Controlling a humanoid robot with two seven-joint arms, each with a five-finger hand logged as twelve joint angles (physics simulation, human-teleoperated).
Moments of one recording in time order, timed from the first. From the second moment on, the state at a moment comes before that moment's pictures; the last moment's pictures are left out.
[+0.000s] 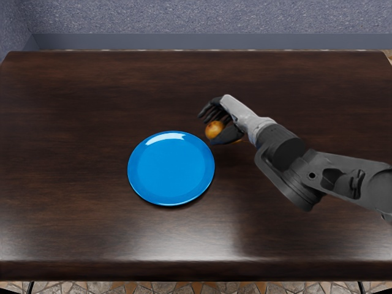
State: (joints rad) left arm -0.02 0.00 0.01 0.00 0.01 0.09 0.03; right arm 1.03 -0.45 0.21 1.70 -1.02 -0.53 -0.61
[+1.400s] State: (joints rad) left arm -0.02 0.00 0.01 0.00 0.01 0.09 0.03; right arm 0.97 -0.28 0.20 1.67 -1.05 -0.54 -0.61
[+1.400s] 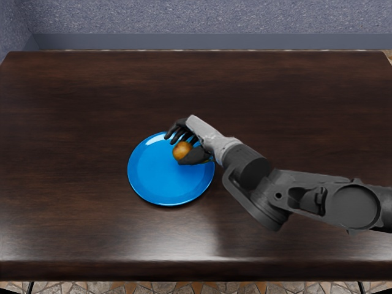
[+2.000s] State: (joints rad) left arm -0.02 0.00 0.01 0.00 0.01 0.09 0.03; right arm 0.91 -0.21 0.19 1.62 -1.11 -0.54 -0.61
